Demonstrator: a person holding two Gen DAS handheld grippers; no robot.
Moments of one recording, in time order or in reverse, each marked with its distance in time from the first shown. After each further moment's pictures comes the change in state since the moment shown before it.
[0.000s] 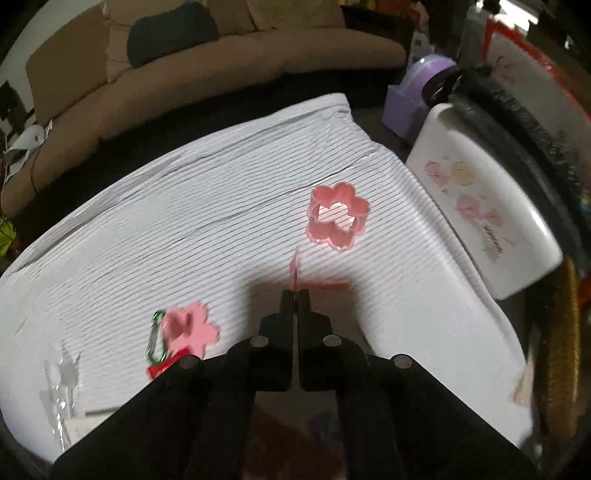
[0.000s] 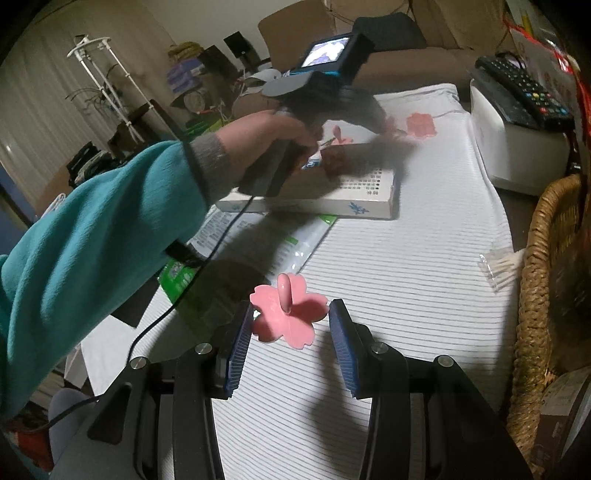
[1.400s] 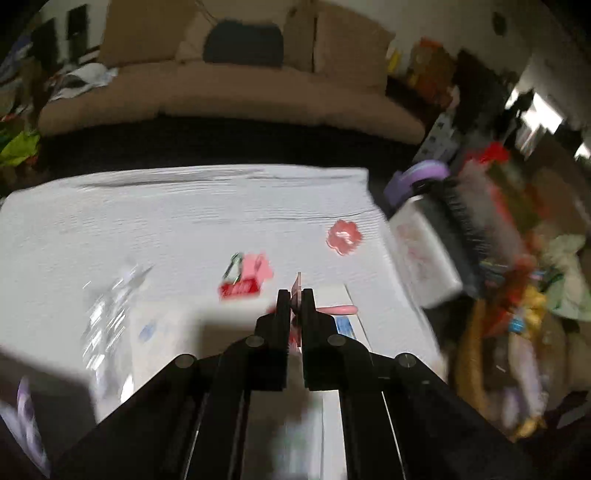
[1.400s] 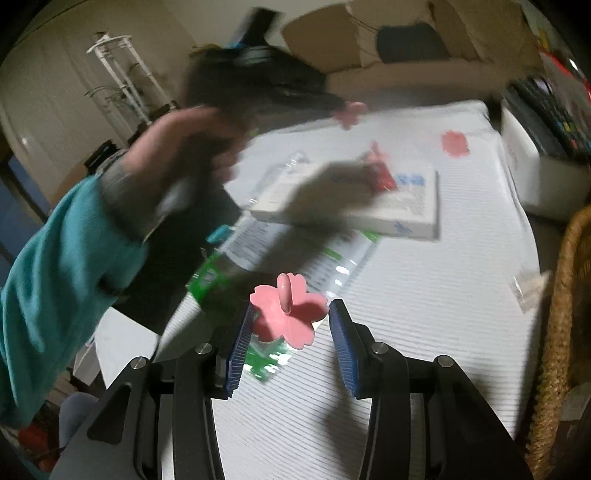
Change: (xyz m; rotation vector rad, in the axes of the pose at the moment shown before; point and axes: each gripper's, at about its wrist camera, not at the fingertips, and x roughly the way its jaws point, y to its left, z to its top) left arm -0.183 0.087 -0.086 -0.339 -0.151 -0.125; right arm -0.002 0.052 0.014 -0.065 -0.039 0.074
